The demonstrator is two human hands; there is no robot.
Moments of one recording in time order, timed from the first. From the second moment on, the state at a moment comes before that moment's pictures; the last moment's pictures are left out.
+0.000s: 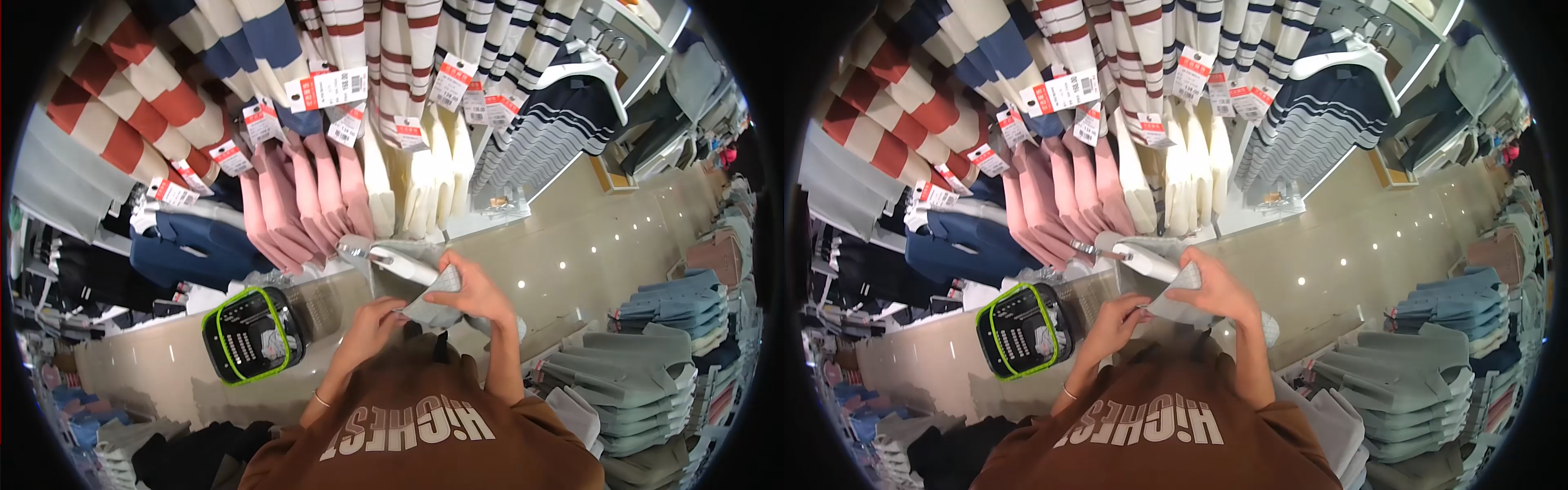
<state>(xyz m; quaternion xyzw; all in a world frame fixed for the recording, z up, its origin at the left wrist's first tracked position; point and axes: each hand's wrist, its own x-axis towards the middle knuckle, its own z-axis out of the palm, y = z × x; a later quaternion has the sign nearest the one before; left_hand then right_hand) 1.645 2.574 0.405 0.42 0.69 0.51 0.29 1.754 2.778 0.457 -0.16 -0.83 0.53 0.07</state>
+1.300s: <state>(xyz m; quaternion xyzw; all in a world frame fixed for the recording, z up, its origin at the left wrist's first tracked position) 1.668 2.593 0.498 0.28 0.53 0.74 0.31 1.730 2.809 0.499 0.00 -0.86 0.52 0.02</state>
